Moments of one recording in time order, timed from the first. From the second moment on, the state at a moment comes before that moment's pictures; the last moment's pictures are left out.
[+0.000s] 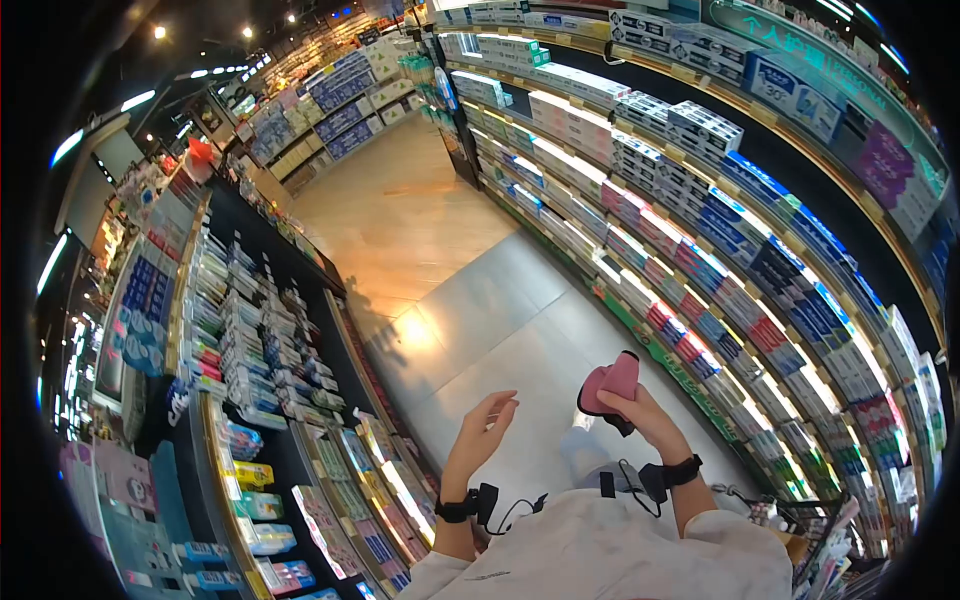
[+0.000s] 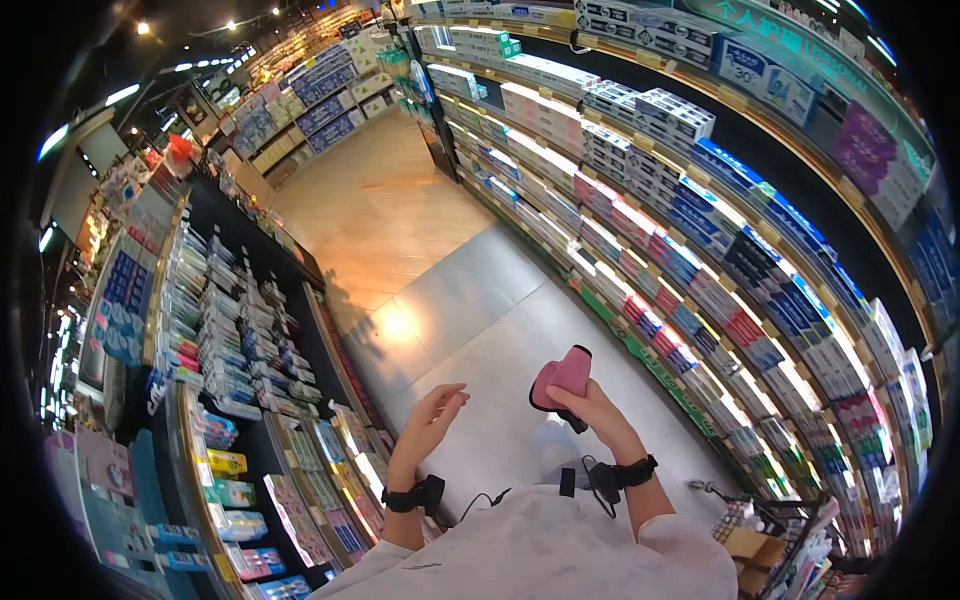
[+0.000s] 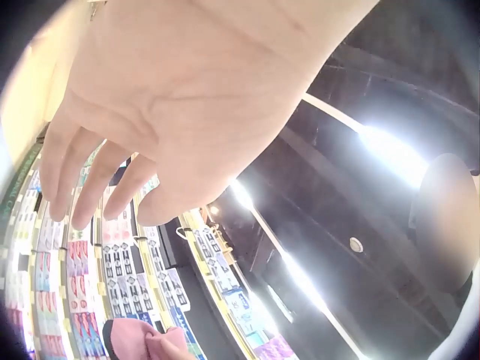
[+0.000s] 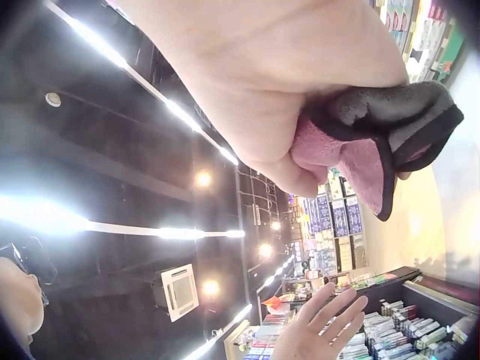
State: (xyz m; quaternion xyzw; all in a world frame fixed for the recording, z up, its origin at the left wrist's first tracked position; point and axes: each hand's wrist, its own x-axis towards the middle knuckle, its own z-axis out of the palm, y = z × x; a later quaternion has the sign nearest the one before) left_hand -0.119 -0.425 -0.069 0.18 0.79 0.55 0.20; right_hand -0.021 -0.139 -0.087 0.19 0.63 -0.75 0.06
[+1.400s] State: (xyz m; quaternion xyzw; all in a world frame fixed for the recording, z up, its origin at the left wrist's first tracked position) left_hand -0.862 0.249 0.027 0.71 0.68 0.13 0.13; right_hand -0.415 0.100 -0.022 0.48 0.44 -0.69 -0.32
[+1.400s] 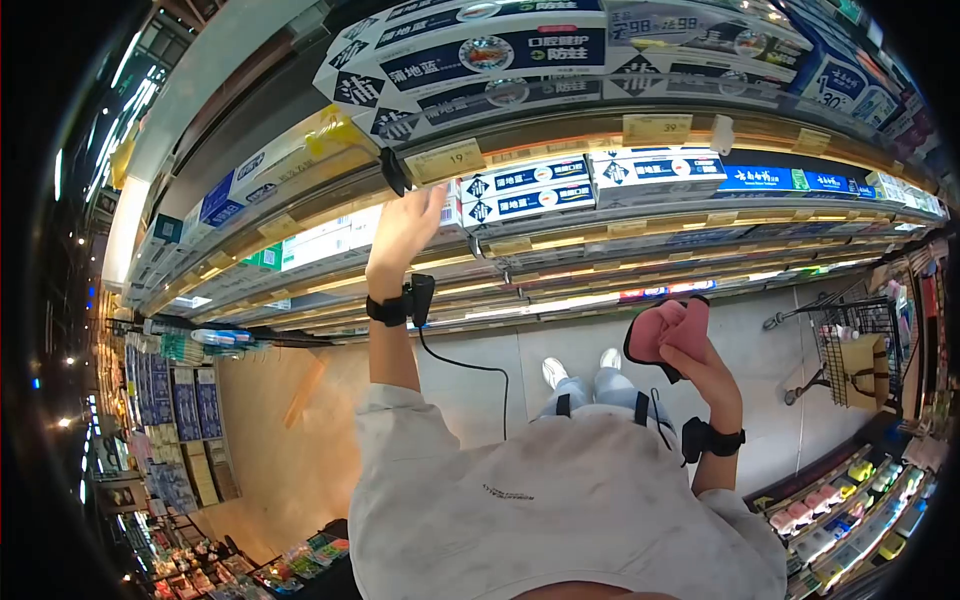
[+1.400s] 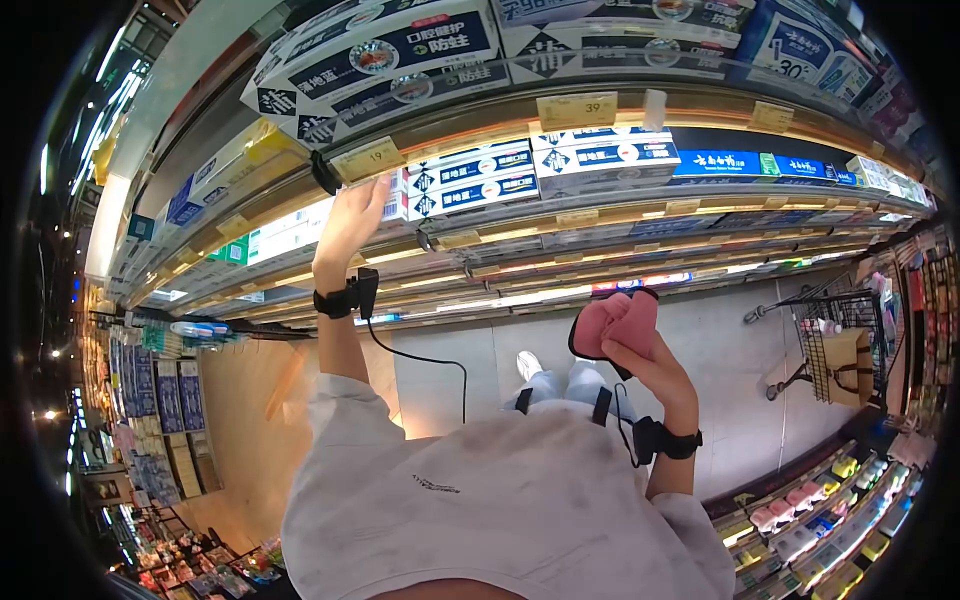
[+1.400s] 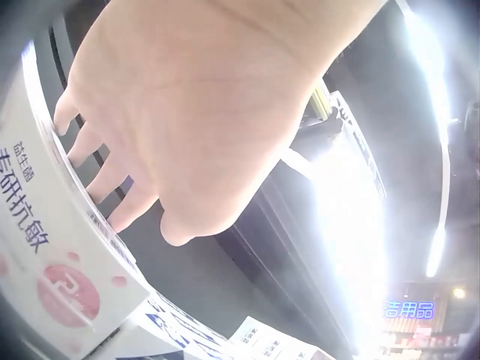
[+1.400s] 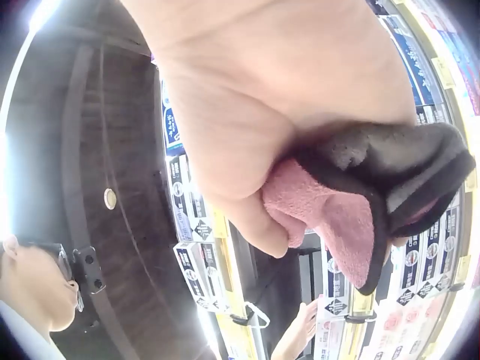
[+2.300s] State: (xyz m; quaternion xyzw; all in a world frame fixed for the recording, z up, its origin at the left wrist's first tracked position) left_hand -0.769 0.290 0.035 0.78 0.58 0.09 0.22; right_hand -0.424 0.165 -0.034 0.34 0.53 -0.71 -0.31
